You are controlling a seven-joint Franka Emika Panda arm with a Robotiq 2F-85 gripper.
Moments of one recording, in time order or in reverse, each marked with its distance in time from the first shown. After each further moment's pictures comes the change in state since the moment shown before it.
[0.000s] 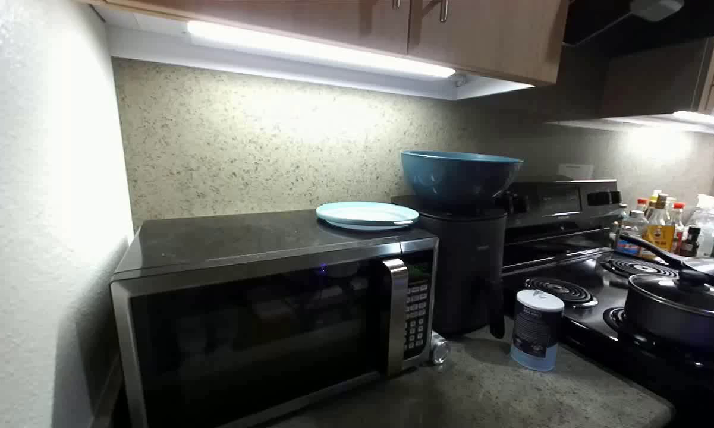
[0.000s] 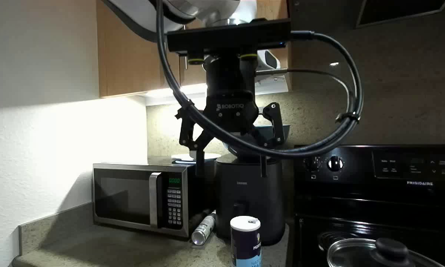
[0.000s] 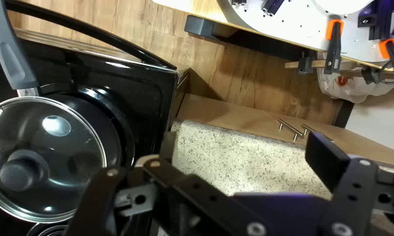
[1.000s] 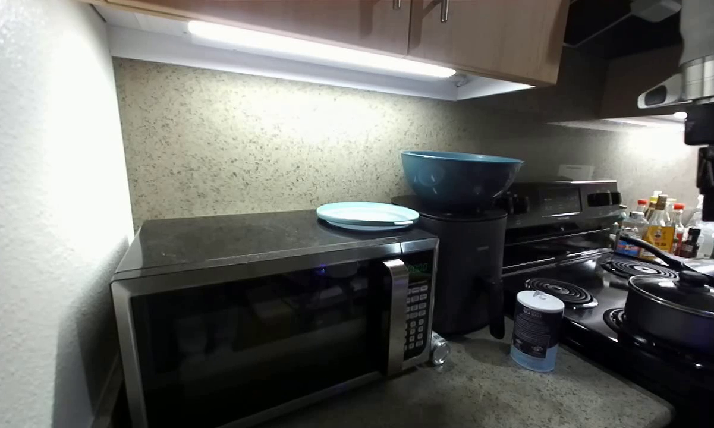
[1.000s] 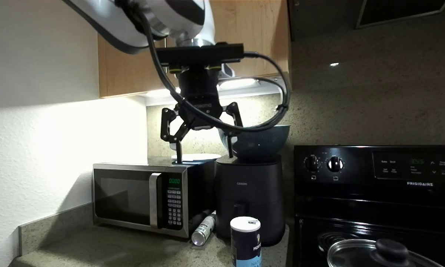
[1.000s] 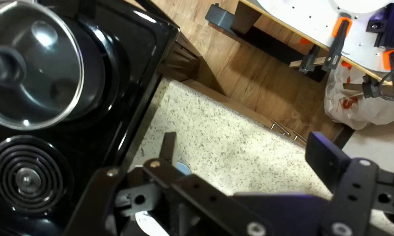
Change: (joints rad) arm 0.156 0.040 0.123 0.037 0.000 0.014 -0.003
